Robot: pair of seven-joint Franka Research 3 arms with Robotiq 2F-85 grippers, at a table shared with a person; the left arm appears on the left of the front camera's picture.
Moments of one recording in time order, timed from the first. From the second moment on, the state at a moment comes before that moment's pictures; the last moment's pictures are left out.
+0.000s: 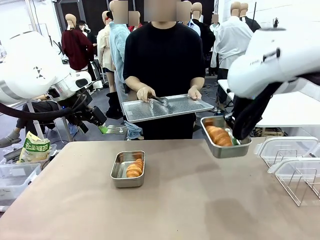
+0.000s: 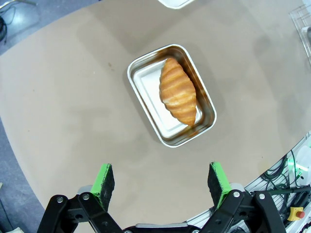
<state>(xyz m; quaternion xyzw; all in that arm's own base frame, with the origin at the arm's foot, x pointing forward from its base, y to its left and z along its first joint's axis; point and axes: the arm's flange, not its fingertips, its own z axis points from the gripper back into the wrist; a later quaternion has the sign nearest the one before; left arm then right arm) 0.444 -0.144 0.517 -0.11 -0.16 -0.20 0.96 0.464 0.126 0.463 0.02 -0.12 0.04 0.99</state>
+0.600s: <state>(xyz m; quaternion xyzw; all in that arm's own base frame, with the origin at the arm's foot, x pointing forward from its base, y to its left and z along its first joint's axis) 0.444 -0.144 0.518 -0.11 -0.16 -0.20 0.96 0.477 0.122 0.344 0.03 -0.13 0.02 0.99</state>
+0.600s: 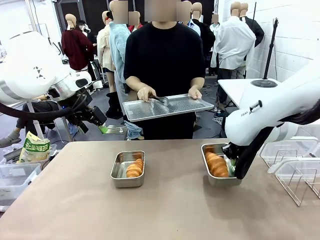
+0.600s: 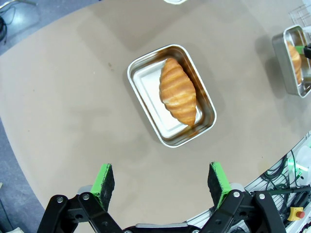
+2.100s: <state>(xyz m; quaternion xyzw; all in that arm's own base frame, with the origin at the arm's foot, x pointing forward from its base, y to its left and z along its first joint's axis) 0.444 -0.144 0.518 -0.11 -0.16 -0.20 0.96 0.503 0.129 0.319 0.03 -0.07 0.02 1.00</state>
